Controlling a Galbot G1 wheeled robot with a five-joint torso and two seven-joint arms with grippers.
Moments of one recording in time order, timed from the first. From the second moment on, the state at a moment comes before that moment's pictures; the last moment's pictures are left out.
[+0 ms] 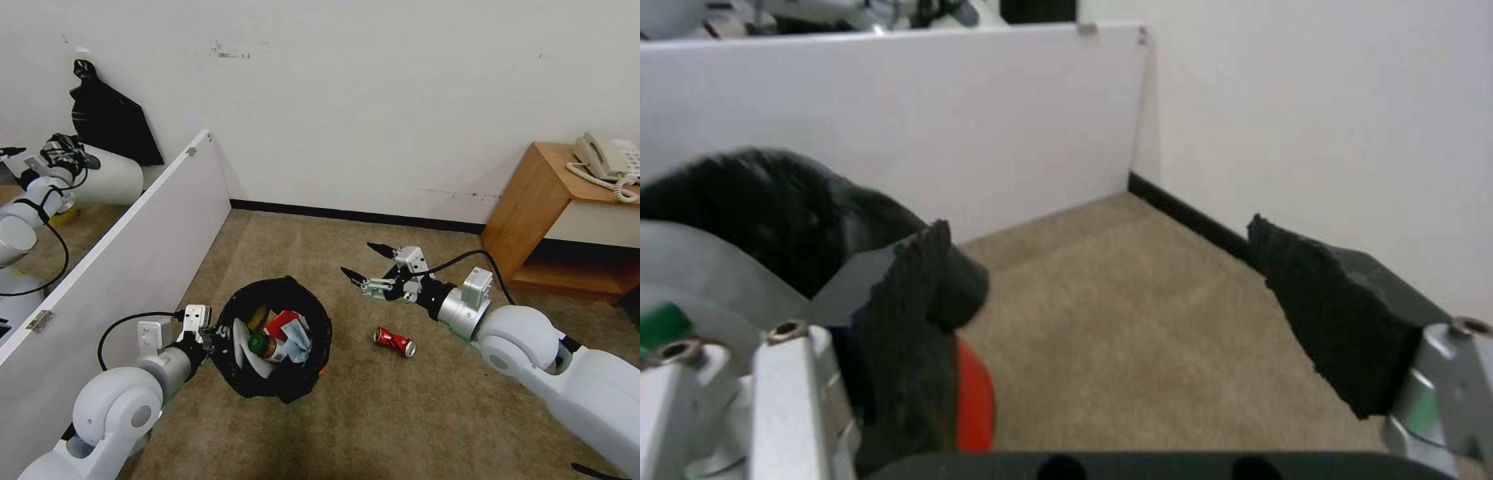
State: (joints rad) left arm 1.38 -0.98 -0.51 -2.20 -0.89 0.74 -0.27; right arm -0.85 0.59 -0.04 2.02 0.79 -0.12 -0.09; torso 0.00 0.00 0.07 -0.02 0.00
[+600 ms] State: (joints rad) left arm 1.38 -0.98 -0.51 -2.20 -0.90 0.74 -0.26; right arm -0.85 0.65 -0.05 1.87 0.72 -0.08 -0.07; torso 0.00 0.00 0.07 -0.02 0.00
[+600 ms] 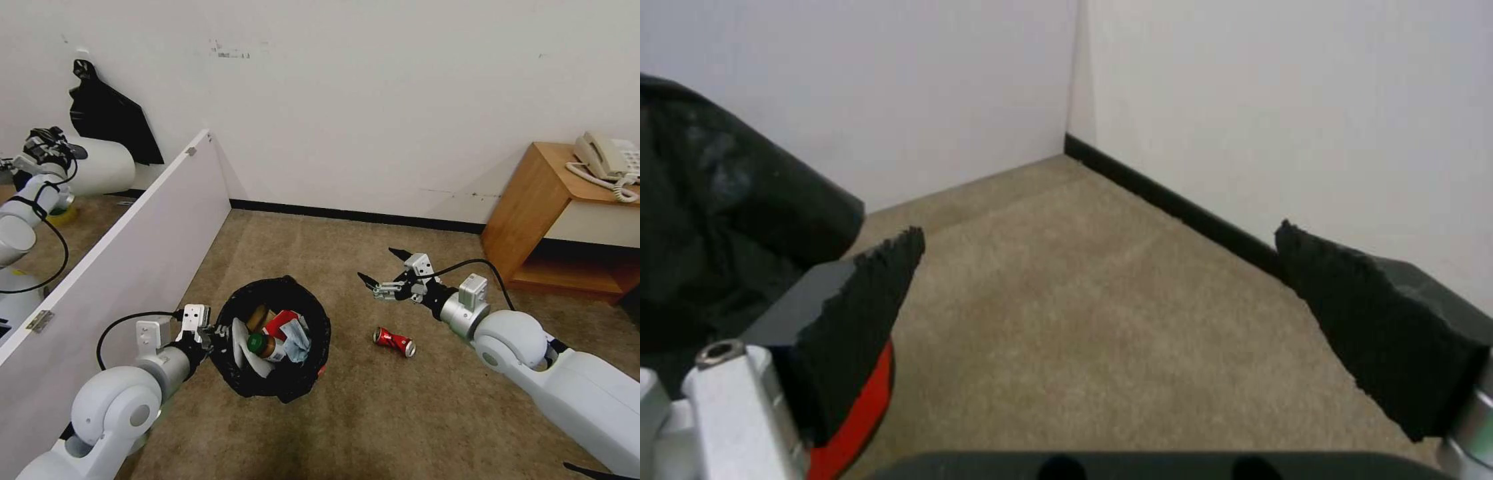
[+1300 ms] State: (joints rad) left arm 1.38 -0.99 -0.51 -2.20 -0.87 0.74 -0.25; right arm -0.92 0.66 0.02 1.86 0.74 -0.13 -0.07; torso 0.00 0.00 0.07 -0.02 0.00
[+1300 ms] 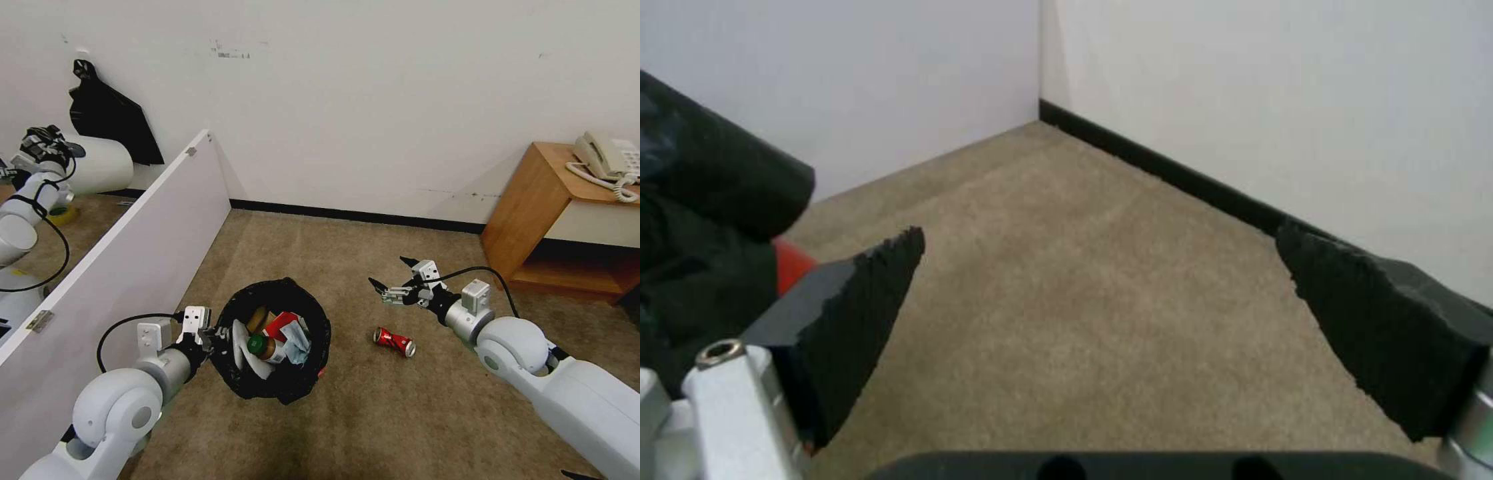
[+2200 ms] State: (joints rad) left arm 1.39 -1.00 -0.52 -2.21 -0.86 0.74 -0.24; right arm -0.92 0.67 0.02 1.86 0.77 -0.07 -0.08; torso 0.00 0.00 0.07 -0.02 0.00
